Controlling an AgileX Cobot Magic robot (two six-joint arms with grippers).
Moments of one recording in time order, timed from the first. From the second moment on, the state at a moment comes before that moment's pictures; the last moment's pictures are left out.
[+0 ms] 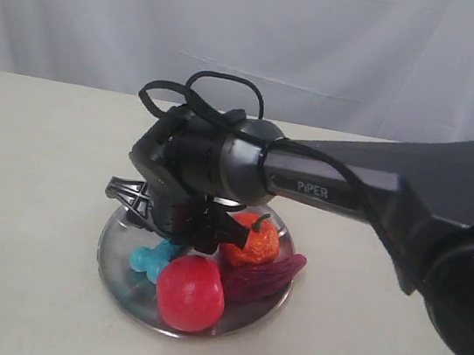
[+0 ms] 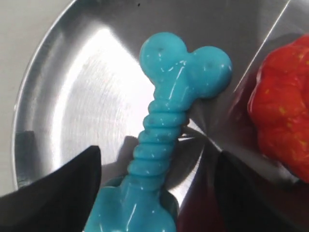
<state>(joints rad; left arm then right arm) 0.07 0.00 0.00 -0.02 0.35 -0.17 0.47 2.21 -1.67 -0.41 0.81 1.30</state>
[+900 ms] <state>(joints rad) 0.07 0.00 0.00 -0.02 0.35 -0.17 0.47 2.26 -1.67 -0.47 0.78 1.36</state>
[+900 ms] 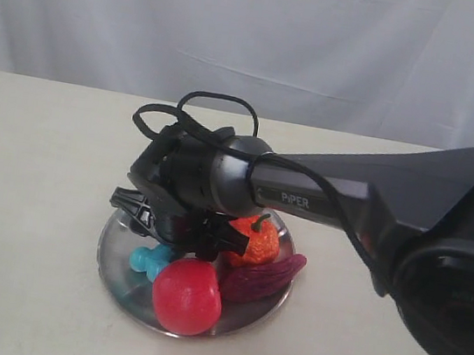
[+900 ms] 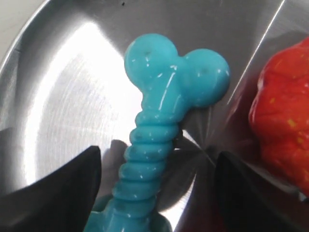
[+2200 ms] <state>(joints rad) 0.07 0.00 0.00 -0.02 0.35 -0.17 0.47 2.15 -1.68 -0.51 0.78 1.30</state>
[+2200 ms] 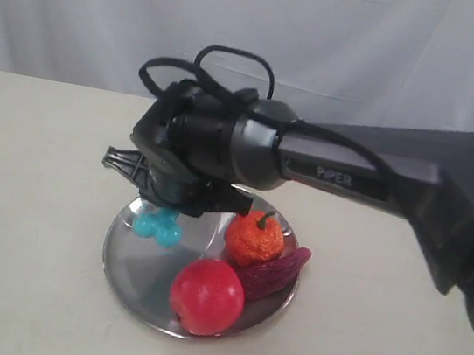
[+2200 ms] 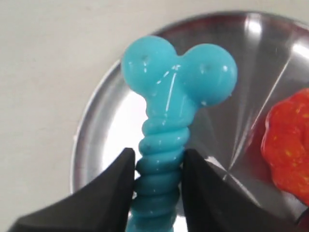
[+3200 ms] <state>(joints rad) 0.07 0.00 0.00 -0.02 0.35 -0.17 0.24 1.44 -1.27 -0.54 1.16 0.62</state>
